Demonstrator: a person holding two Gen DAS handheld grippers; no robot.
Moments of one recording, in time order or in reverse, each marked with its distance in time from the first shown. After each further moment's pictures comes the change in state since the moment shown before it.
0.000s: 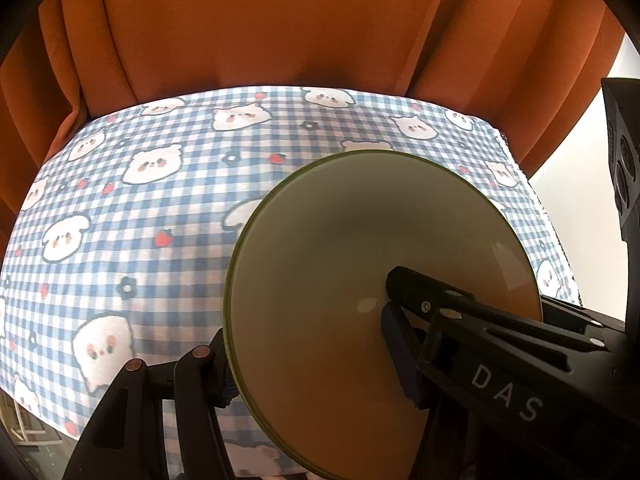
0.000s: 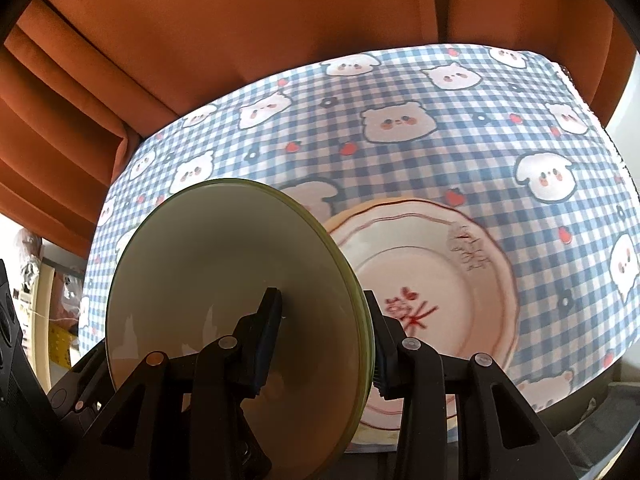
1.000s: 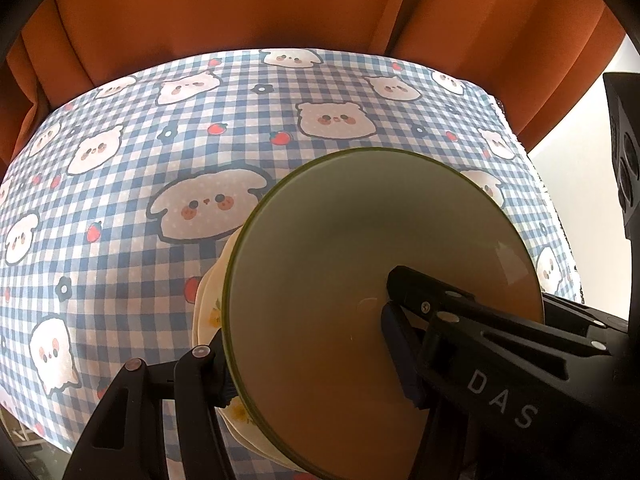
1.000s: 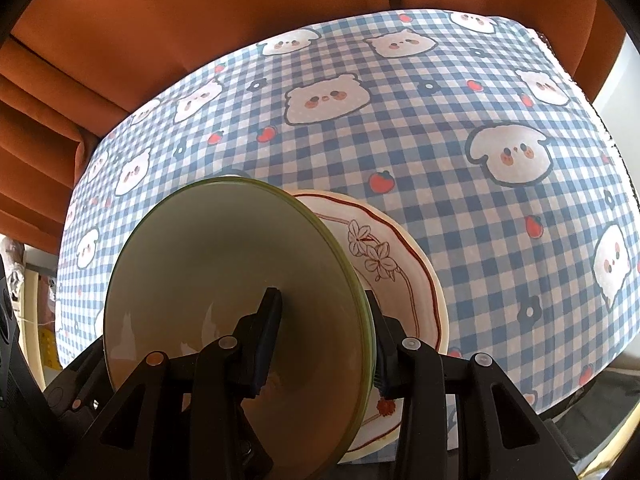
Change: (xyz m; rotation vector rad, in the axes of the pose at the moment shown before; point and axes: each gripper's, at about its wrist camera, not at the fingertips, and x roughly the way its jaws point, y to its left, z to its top) left arm 0.059 -0.042 0.014 0.020 0.115 -0.021; right arm 0.027 -0.074 0.016 0.047 0.088 -0.053
